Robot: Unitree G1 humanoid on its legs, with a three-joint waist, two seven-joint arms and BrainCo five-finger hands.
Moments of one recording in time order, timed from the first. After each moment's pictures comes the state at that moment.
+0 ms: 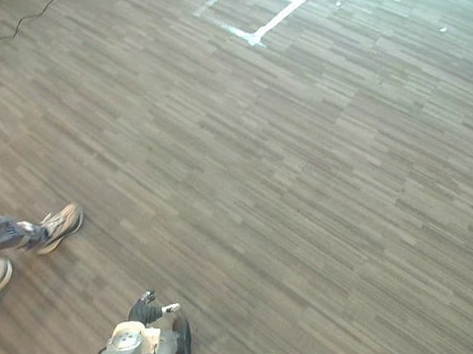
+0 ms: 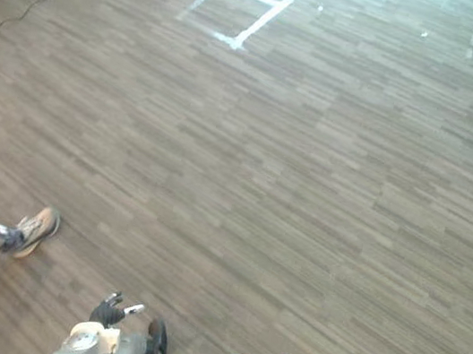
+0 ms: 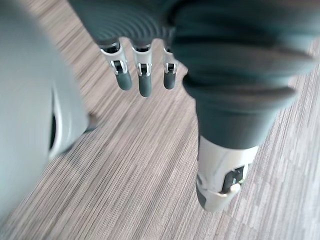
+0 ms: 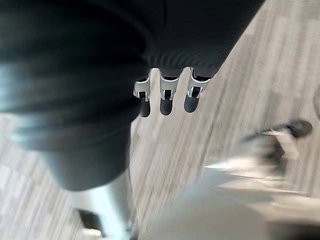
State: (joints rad) left arm 0.00 0.04 0.05 0.98 -0.08 -0.11 0.08; right arm 0.05 -0.12 -0.16 0.99 0.00 -0.07 -0.08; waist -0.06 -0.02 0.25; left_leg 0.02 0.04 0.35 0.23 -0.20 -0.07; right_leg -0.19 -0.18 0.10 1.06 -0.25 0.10
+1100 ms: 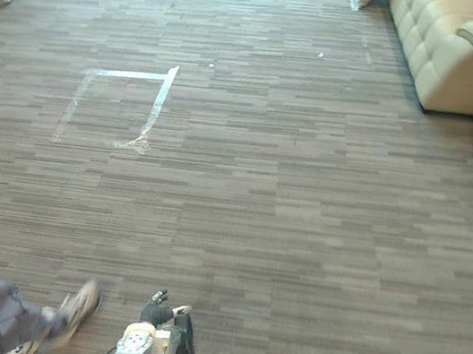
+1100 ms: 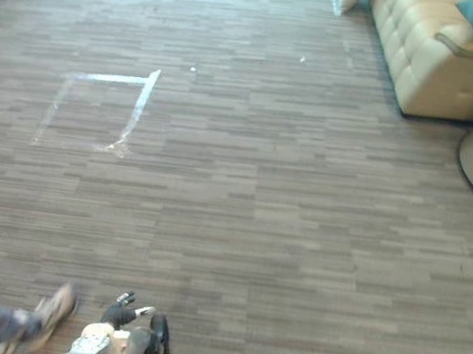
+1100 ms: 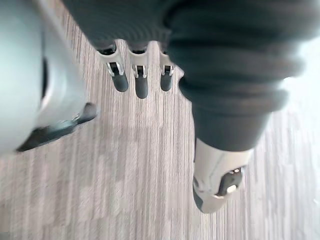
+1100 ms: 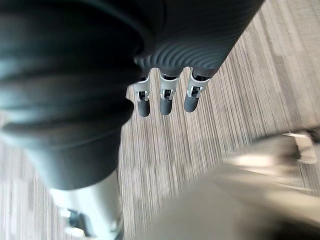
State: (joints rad) left arm 0.00 0.03 0.00 0.97 -0.08 -0.10 0.08; right arm 0.09 -0.10 -0.13 0.99 0.00 -0.08 -0.08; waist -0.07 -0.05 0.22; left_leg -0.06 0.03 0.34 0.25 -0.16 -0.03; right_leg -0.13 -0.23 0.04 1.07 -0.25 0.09
